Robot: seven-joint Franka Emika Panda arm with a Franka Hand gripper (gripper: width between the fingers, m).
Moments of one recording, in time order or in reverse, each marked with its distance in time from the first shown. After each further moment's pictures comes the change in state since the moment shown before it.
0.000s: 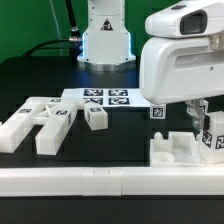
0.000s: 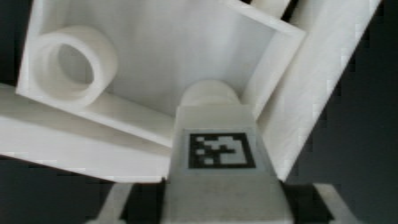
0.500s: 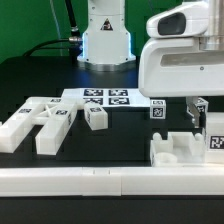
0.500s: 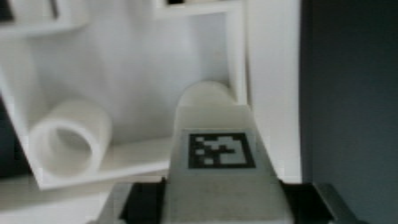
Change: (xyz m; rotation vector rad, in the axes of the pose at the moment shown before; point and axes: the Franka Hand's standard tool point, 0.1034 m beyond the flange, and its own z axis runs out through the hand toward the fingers) arm 0.000 -0.003 0.001 0.021 -0.003 0.601
